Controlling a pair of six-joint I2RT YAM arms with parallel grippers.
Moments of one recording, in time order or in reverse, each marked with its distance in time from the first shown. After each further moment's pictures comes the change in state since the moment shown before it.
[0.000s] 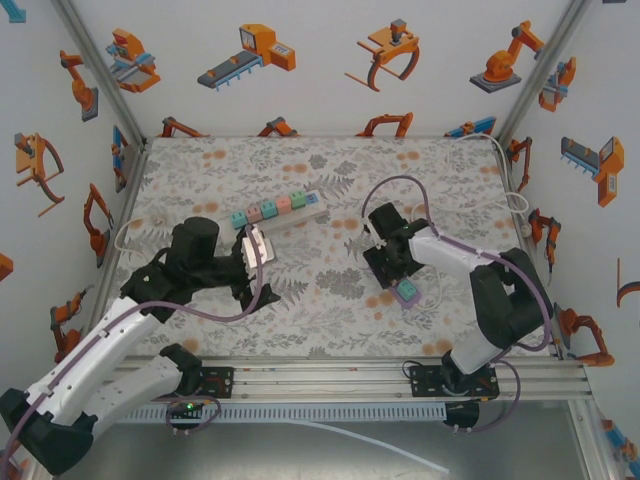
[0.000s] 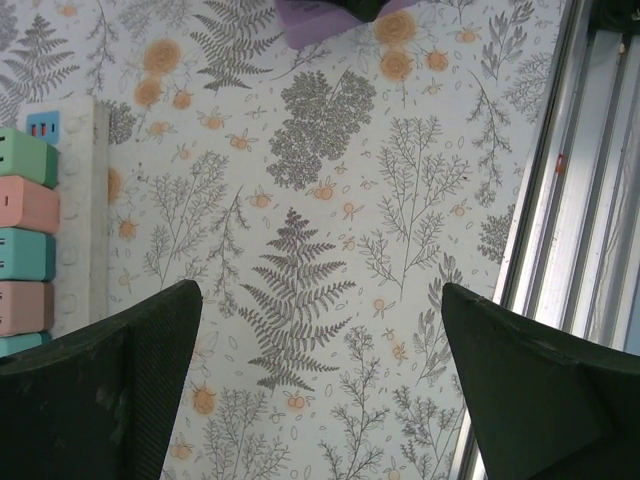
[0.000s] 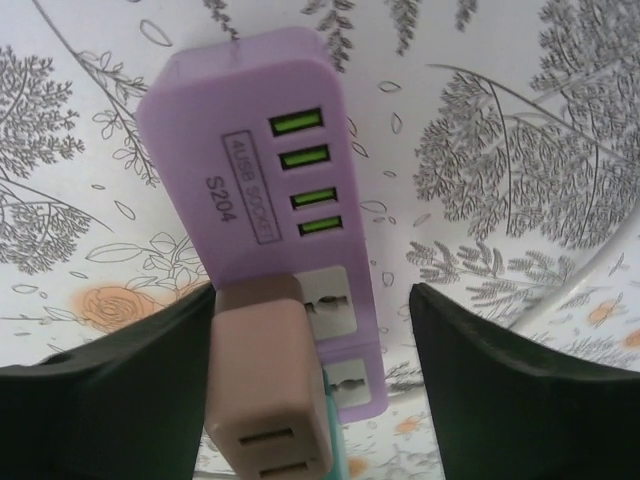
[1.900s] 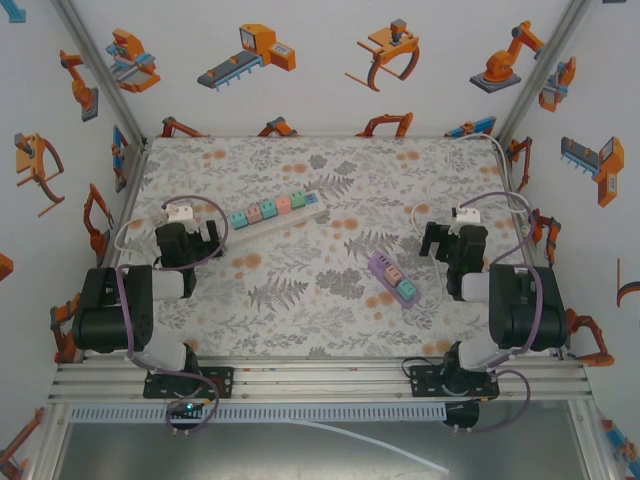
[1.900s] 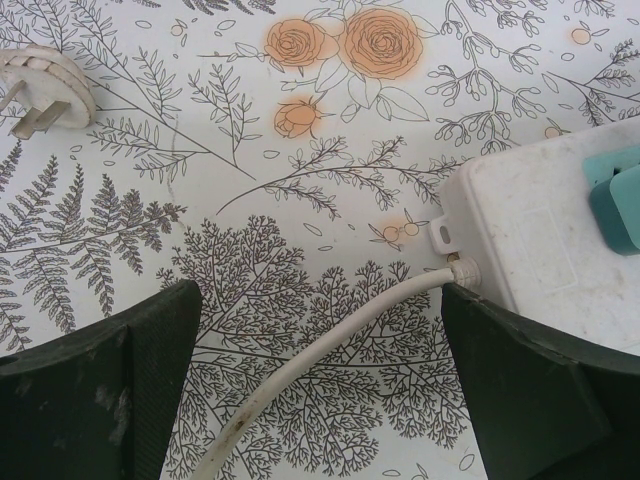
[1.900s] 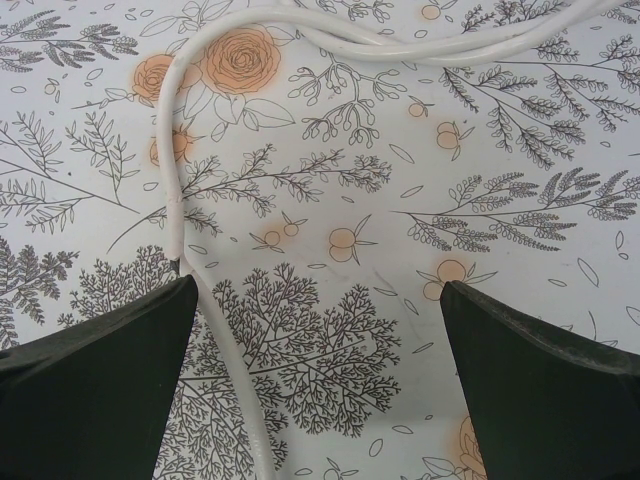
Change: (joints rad) left arm 0.634 0.703 -0.454 1.291 -0.555 -0.532; right arm -0.591 -0.060 -0.587 1.415 -0.151 0.051
